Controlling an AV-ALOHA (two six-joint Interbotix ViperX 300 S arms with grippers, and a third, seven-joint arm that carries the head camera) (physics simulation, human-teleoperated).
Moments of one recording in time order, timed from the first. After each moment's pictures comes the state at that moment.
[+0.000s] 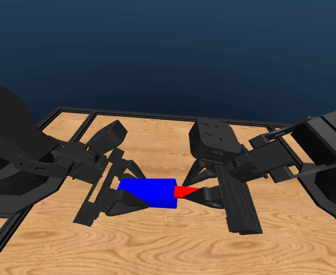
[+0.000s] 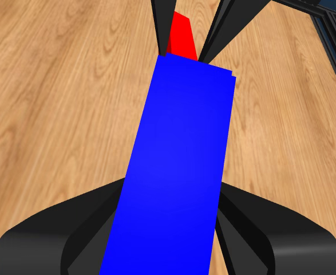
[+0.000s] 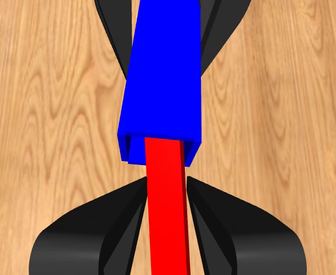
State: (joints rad) left arm -0.27 -0.19 1.11 -0.37 -0.39 -0.08; right arm 0.18 0.19 0.26 -0.24 0.49 0.37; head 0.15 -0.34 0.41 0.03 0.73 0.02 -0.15
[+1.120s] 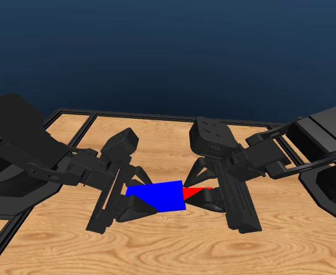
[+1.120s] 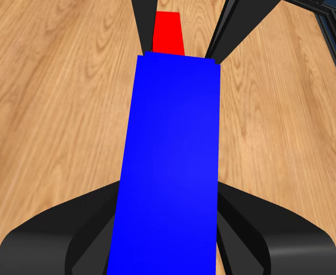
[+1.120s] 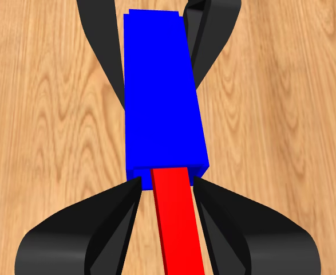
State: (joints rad) left arm -0.27 -0.10 1.04 -0.34 -0.38 -0.13; right arm 0.15 0.18 0.30 -0.13 0.44 0.32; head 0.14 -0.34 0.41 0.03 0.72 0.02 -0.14
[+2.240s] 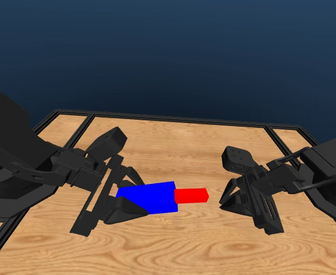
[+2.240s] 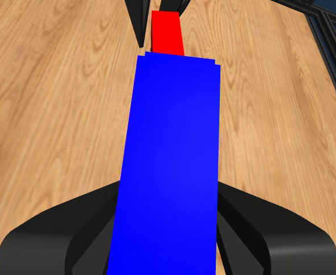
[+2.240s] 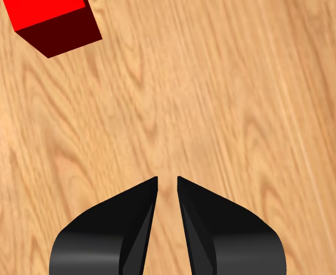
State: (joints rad) left arm -0.28 -0.15 1.08 -0.34 -0.39 -0.13; right arm 0.16 0.07 0.69 -0.07 0.32 0.52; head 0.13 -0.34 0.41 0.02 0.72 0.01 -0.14
